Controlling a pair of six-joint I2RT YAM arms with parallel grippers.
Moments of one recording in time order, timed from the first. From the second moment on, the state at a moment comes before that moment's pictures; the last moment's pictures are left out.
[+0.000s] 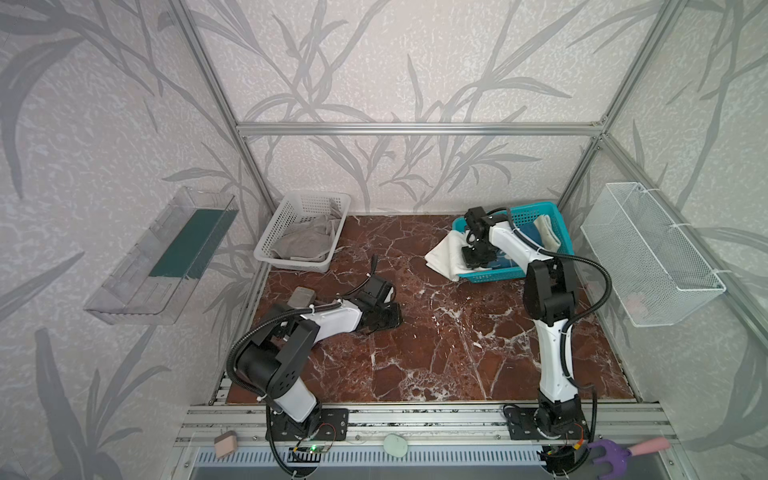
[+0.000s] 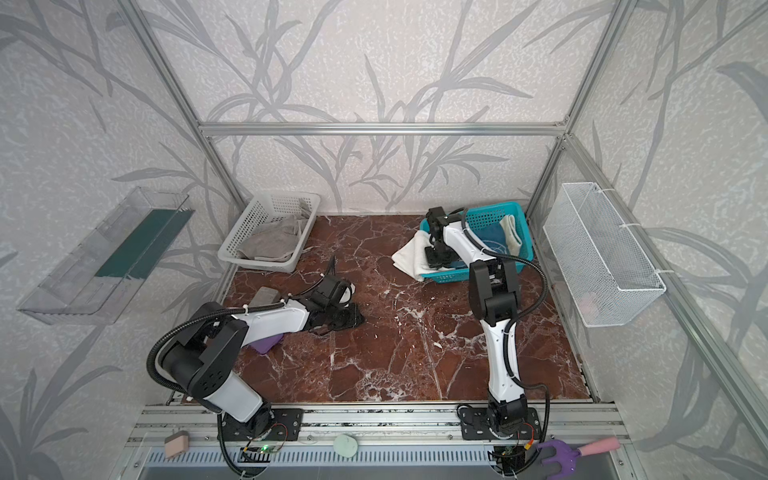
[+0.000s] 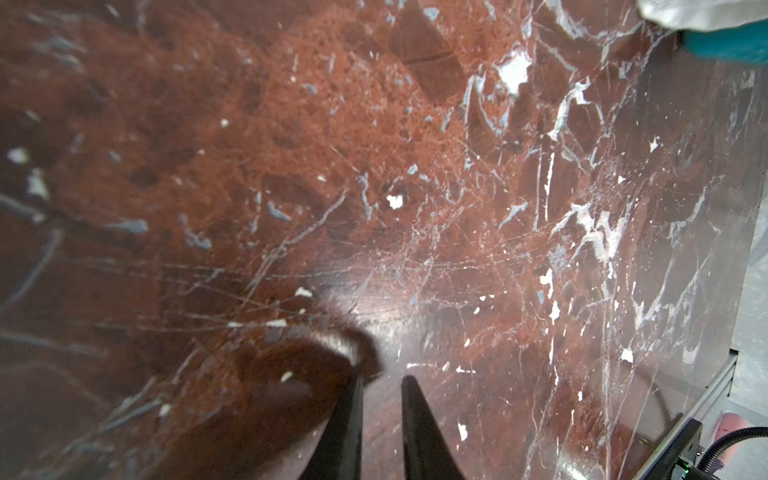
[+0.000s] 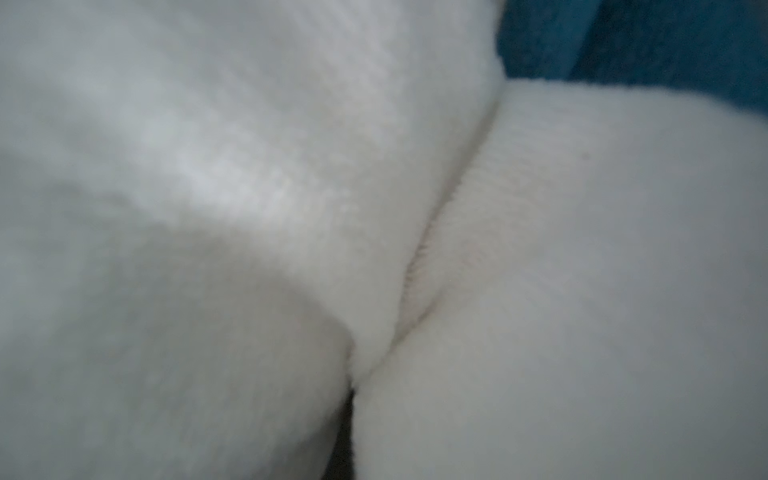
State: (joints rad) left arm -0.55 1.61 0.76 -0.16 0.27 -0.67; right arm 0.34 2.25 1.91 -1.06 0.02 0.12
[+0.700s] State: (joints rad) left arm -0.52 1.33 0.72 -0.24 0.19 -0.63; right arm 0.49 2.25 2.52 -1.33 -0.03 0.18
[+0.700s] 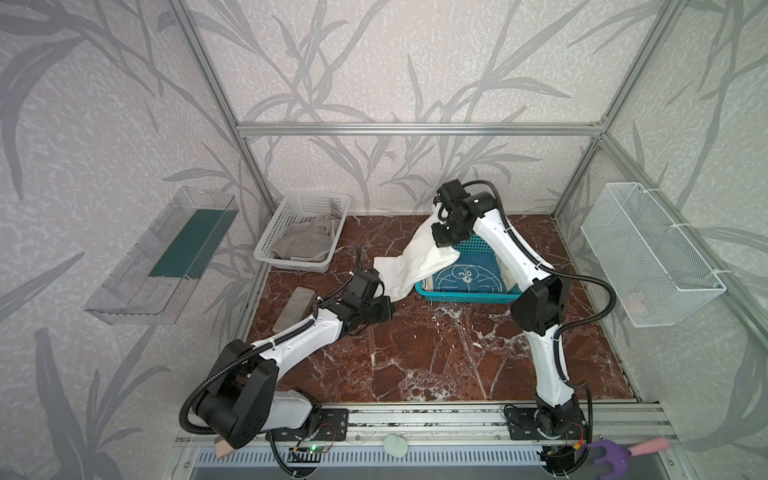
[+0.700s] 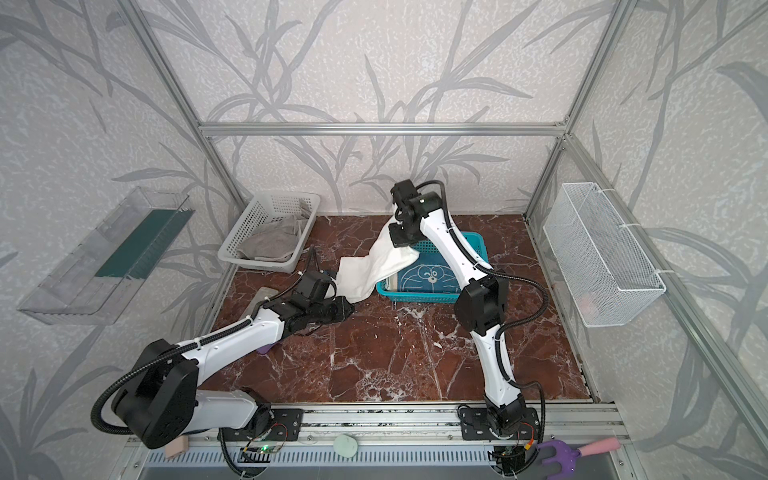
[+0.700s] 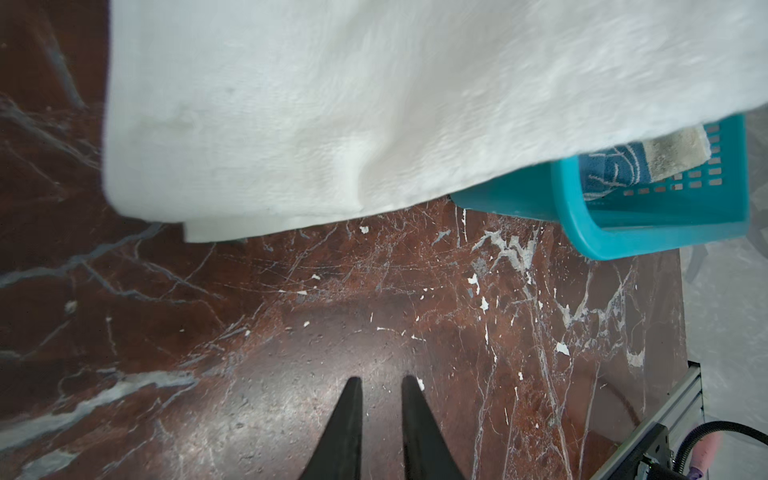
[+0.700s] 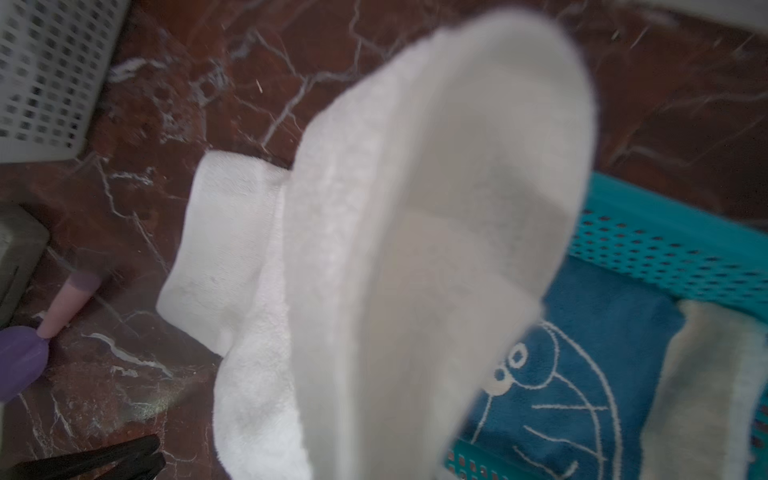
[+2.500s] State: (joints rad) left arm -0.49 1.41 0.68 -0.25 0.18 -0.65; right arm 0.21 2.13 2.08 -1.39 -0.08 0.01
